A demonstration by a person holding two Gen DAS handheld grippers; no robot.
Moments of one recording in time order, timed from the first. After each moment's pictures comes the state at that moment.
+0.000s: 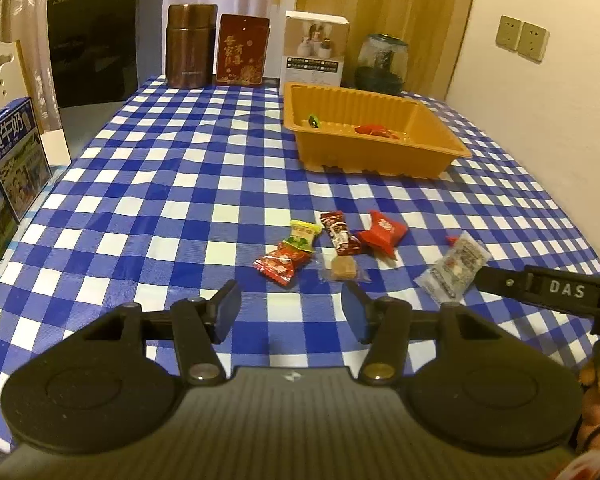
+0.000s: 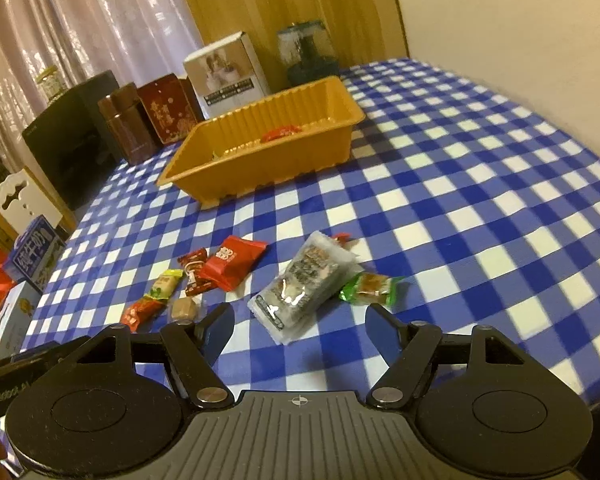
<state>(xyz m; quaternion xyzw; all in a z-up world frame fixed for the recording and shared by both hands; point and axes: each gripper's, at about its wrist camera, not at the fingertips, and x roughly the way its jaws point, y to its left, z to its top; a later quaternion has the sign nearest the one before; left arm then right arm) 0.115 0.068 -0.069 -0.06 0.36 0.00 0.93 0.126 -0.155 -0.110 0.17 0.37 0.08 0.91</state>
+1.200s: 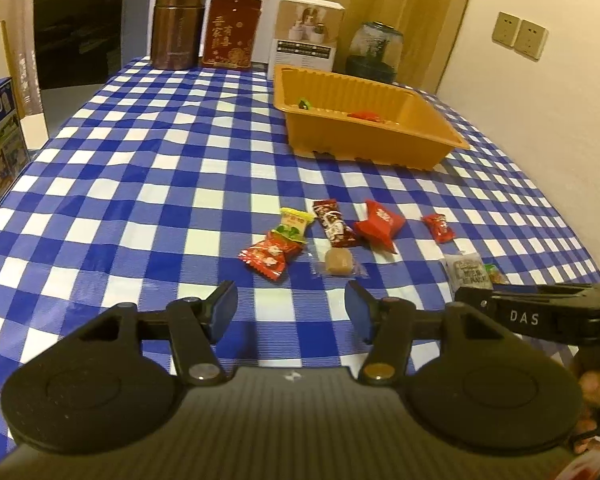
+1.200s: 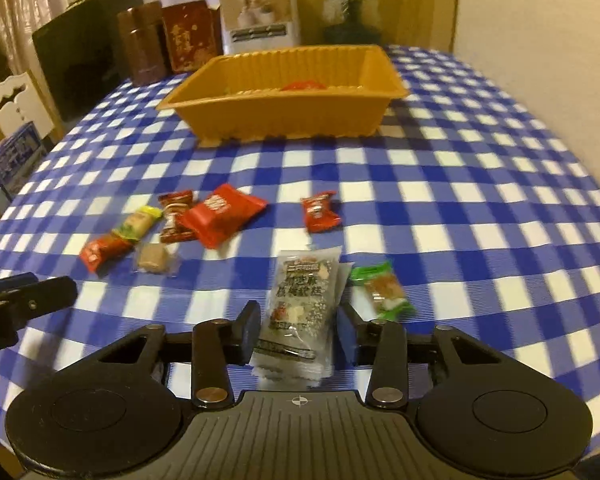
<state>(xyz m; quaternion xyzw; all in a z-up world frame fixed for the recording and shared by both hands) 0.129 0.072 -0.090 -0.08 0.36 -0.03 0.93 0.148 -0.129 -0.130 0.03 0.41 0.10 0.91</state>
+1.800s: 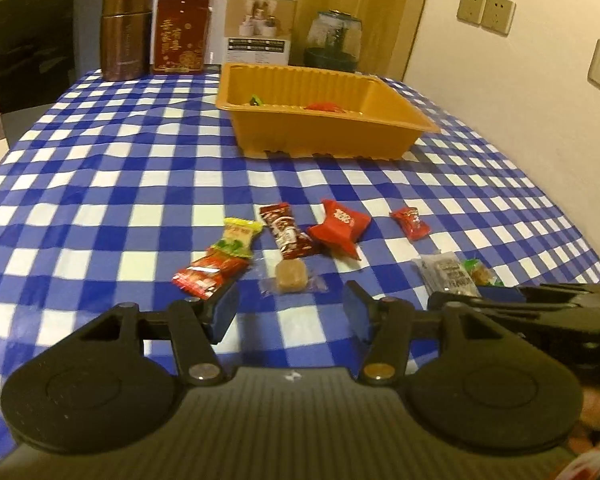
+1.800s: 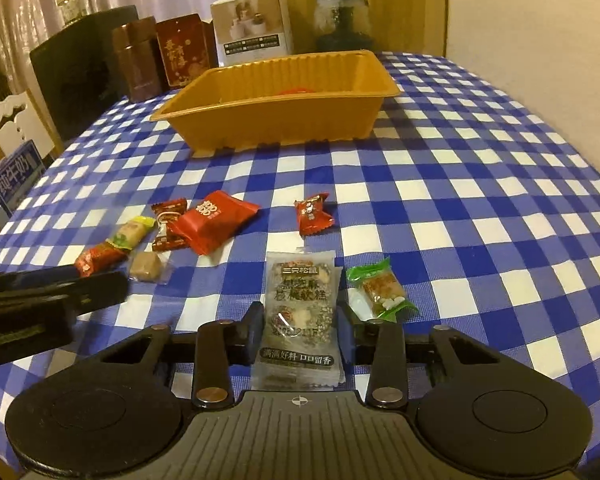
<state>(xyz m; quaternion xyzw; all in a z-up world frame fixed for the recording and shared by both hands) 0.162 0.039 -0.109 -0.05 0.36 -0.07 0.93 0.147 -0.135 -0.141 0.06 0.39 0.10 0.91</state>
